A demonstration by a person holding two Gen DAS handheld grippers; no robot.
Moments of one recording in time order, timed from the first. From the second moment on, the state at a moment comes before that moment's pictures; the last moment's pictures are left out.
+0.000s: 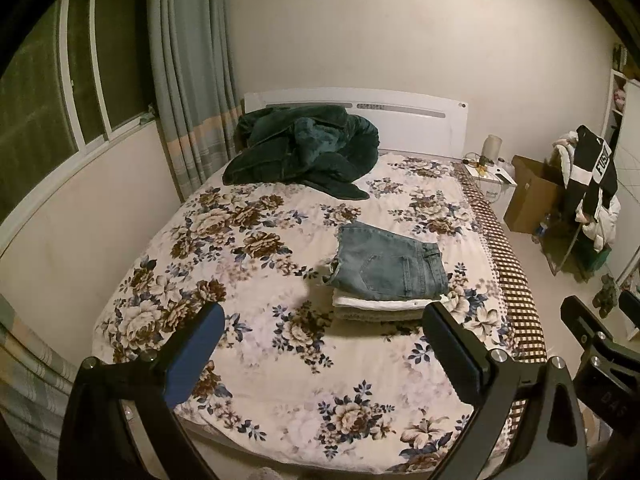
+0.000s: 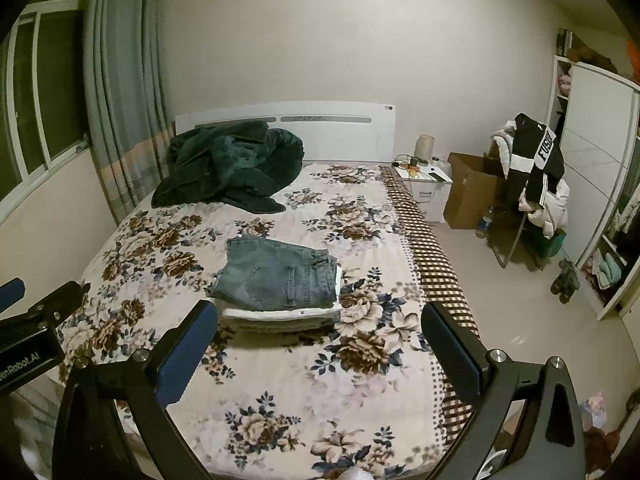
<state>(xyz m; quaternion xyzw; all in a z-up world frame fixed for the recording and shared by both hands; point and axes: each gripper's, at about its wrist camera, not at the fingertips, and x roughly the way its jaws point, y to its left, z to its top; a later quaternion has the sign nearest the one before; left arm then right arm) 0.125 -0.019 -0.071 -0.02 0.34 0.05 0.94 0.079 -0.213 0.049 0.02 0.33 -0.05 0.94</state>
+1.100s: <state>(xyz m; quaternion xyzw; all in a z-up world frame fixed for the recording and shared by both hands) 0.122 -0.018 -0.070 -0.02 0.34 0.05 0.94 0.097 -0.208 0.048 0.02 0.34 -0.04 0.94</state>
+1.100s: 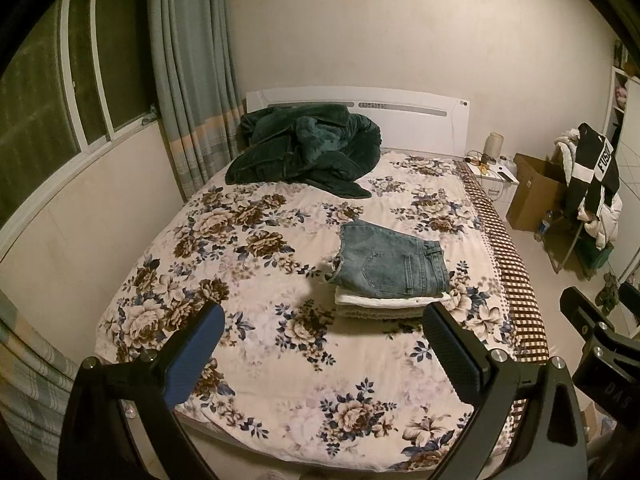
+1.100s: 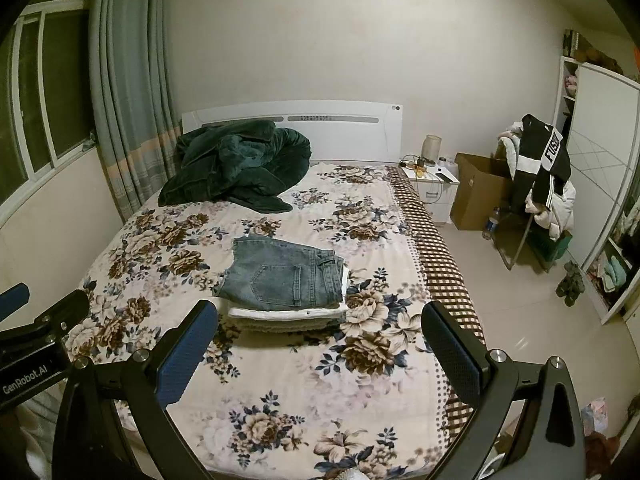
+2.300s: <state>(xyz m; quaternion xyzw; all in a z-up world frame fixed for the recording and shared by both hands) 0.115 -0.020 -0.068 -0.02 0.34 0.05 0.94 0.096 -0.203 0.046 0.02 0.34 -0.03 0.94</state>
